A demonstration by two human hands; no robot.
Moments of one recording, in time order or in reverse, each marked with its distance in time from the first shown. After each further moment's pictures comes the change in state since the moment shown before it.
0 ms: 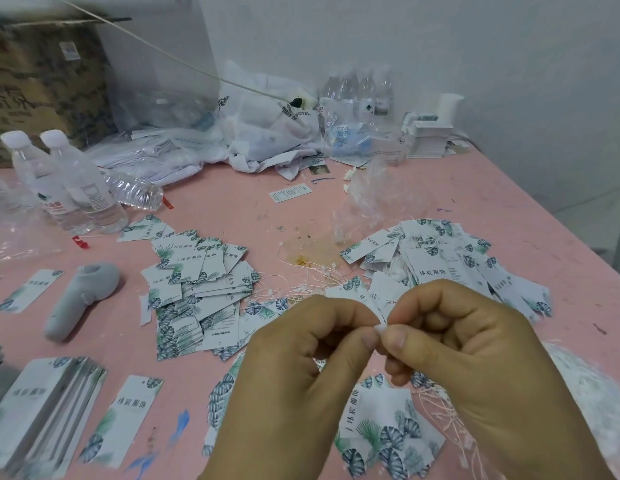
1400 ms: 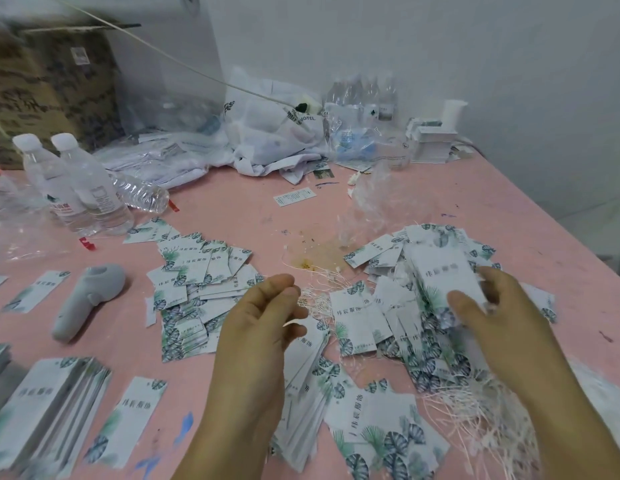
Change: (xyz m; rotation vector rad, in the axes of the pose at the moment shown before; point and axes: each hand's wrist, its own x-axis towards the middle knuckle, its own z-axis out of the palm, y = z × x) left_hand 0.028 -0.056 -0.005 -0.620 0.361 -0.553; right_hand 0.035 0.056 -0.078 -0.647 0.438 0.225
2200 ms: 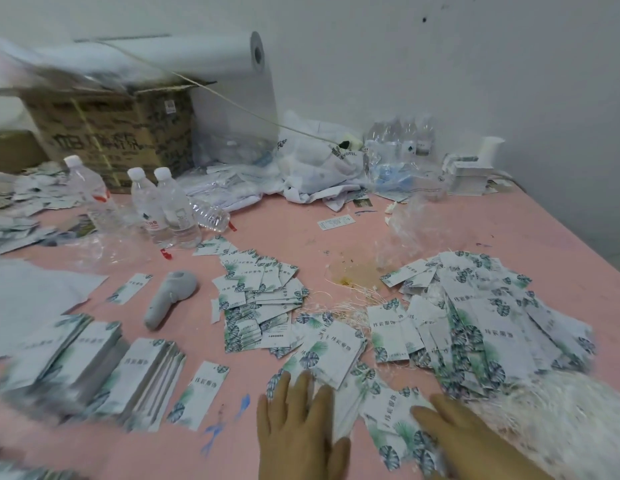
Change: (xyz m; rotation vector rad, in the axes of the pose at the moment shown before) left_hand -0.053 -0.079 -0.077 1.724 -0.149 0.407; right_hand -0.069 0.033 0.041 -0.822 -0.858 -0.353
